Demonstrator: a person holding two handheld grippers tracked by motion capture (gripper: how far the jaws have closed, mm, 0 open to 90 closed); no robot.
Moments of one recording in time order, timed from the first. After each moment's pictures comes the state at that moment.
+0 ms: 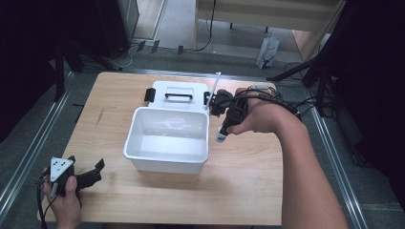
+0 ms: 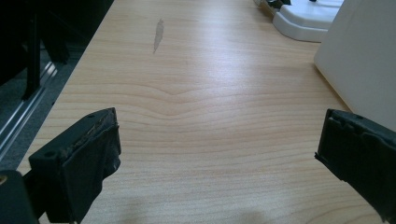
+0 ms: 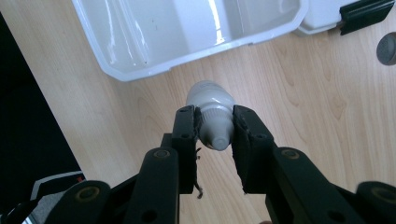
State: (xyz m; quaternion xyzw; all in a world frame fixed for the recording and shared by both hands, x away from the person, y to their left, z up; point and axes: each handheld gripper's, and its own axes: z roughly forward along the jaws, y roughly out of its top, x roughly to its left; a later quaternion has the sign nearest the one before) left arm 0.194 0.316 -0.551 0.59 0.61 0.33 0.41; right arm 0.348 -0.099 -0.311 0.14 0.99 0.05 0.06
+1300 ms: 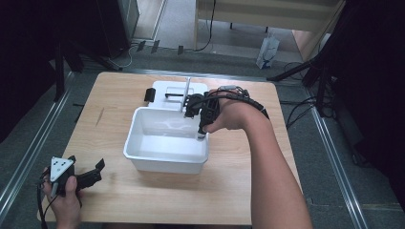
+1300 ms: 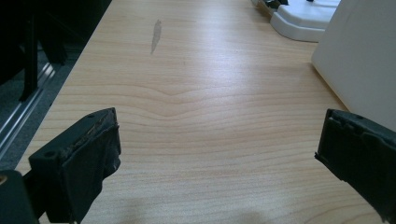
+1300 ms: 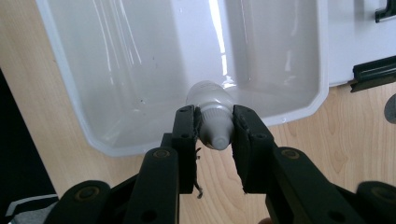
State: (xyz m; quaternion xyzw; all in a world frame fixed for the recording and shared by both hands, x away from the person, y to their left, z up) left arm 0.194 0.316 -0.551 0.59 0.61 0.33 0.42; right arm 0.366 -0.042 -0.344 0.09 0.99 0.04 0.06
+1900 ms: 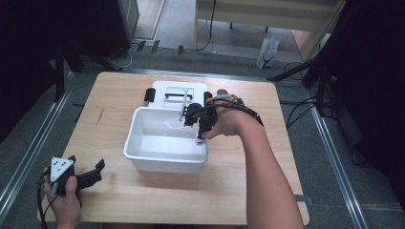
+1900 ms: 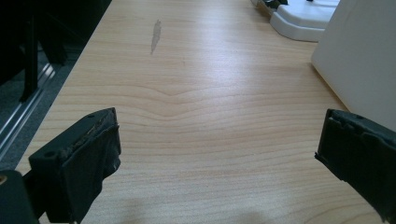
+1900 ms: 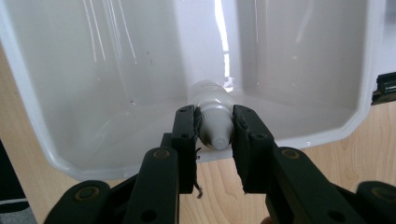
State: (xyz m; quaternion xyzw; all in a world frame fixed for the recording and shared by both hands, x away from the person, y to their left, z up) left arm 0.194 0.316 -0.551 0.59 0.61 0.33 0.42; right arm 0.369 -0.040 -0.380 0.07 1.00 0.03 0.06
